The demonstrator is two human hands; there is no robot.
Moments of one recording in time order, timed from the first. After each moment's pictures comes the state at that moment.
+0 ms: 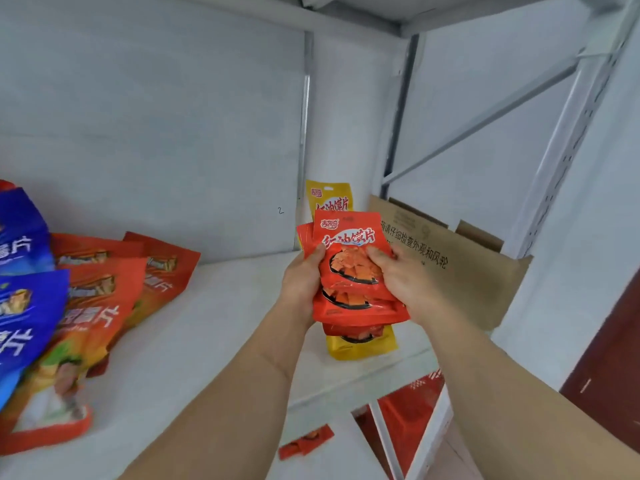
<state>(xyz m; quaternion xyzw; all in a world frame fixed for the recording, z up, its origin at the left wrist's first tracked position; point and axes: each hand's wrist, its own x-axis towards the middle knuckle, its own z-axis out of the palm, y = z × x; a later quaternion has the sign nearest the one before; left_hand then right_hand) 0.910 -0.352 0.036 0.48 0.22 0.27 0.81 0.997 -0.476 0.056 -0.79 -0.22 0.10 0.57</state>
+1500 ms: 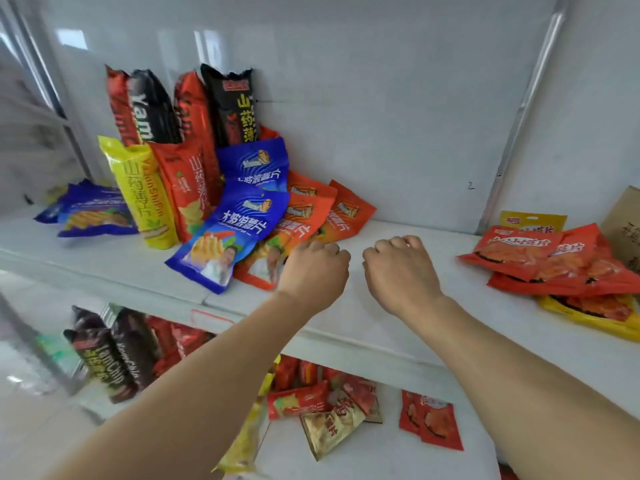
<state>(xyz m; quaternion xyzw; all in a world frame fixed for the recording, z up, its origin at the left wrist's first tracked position) 0.736 -0.327 -0.004 0.85 0.45 0.16 -0.22 0.884 -0.368 0.002 -0.64 -0.70 -0.30 0.08</state>
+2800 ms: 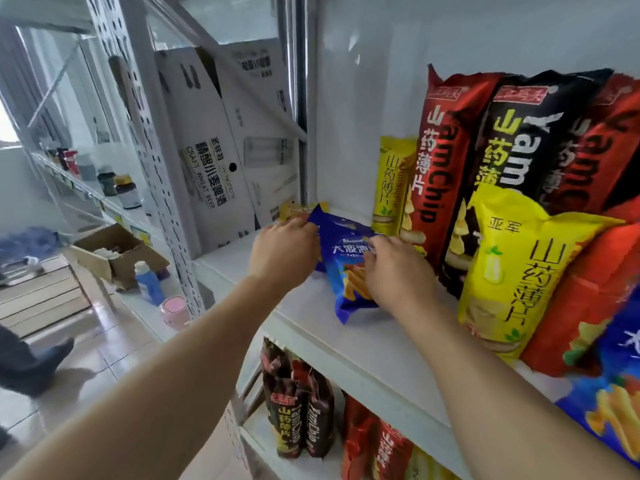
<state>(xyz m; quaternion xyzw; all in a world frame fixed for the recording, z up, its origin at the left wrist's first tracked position) 0.185 -0.047 0.021 0.70 0.67 0.16 -0.21 0.364 -0.048 0.011 -0.60 -0.75 -0.06 0.26</state>
